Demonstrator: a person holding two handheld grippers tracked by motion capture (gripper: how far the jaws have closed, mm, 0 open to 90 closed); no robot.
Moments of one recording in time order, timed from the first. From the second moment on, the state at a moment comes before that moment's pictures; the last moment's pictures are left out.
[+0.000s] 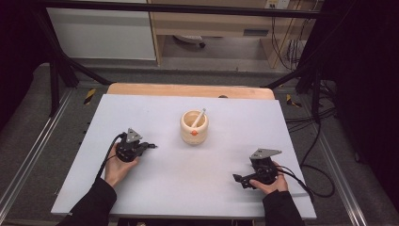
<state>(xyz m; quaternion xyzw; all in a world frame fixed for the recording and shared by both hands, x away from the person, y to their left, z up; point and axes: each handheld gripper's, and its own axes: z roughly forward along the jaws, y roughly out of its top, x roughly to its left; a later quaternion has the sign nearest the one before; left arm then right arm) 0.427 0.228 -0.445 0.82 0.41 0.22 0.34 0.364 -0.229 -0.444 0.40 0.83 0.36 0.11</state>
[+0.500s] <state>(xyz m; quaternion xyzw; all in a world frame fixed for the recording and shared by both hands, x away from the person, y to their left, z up) 0.447 0.265 -0.428 0.82 0.43 0.22 0.30 0.365 -0.229 -0.445 0.40 0.83 0.36 0.11</state>
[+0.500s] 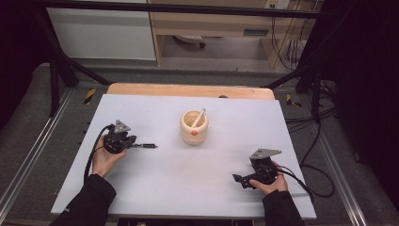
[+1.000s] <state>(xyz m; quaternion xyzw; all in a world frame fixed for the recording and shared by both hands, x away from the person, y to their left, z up) 0.458 0.268 -0.437 0.82 0.43 0.23 0.29 0.365 -0.229 -0.445 0.40 0.83 0.36 0.11</state>
